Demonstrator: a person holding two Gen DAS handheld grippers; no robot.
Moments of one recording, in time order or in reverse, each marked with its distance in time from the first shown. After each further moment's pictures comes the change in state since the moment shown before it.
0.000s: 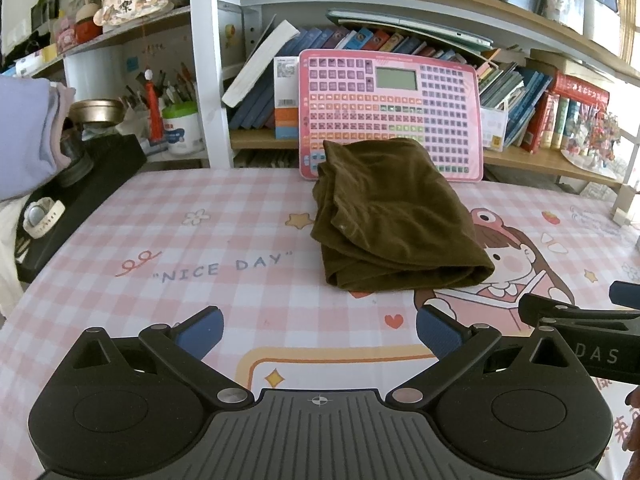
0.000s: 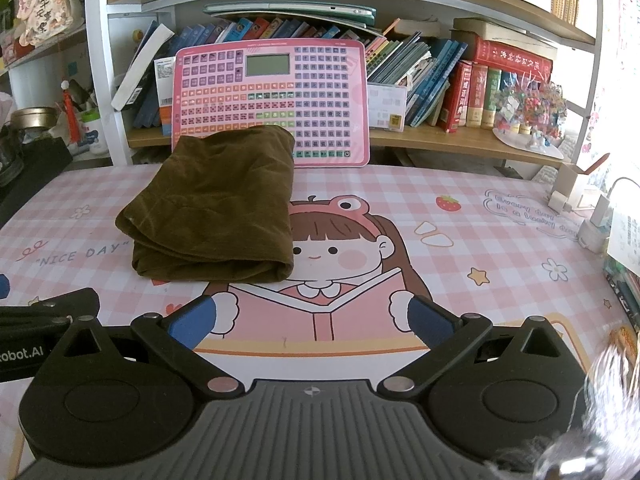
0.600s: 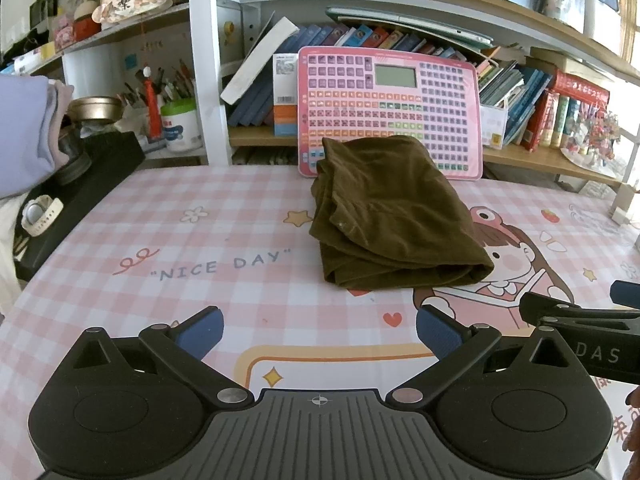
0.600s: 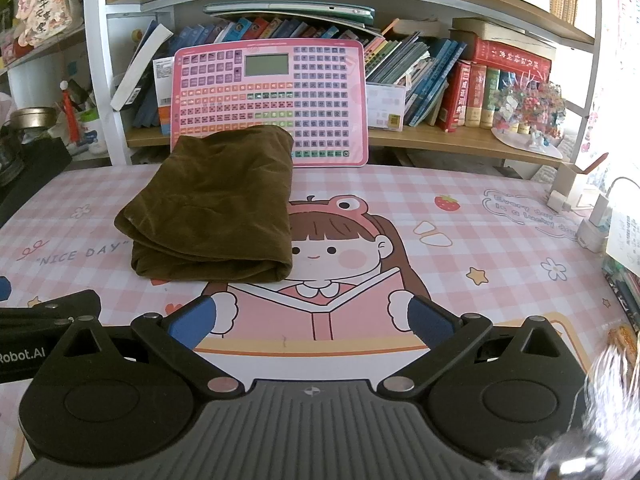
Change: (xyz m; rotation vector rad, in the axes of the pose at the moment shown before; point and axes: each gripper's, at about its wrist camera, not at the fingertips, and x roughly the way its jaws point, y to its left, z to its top) left arm 0.001 0.000 0.001 -0.003 0.010 -0.003; right arm -0.001 0.000 0.000 0.003 0.005 -0.002
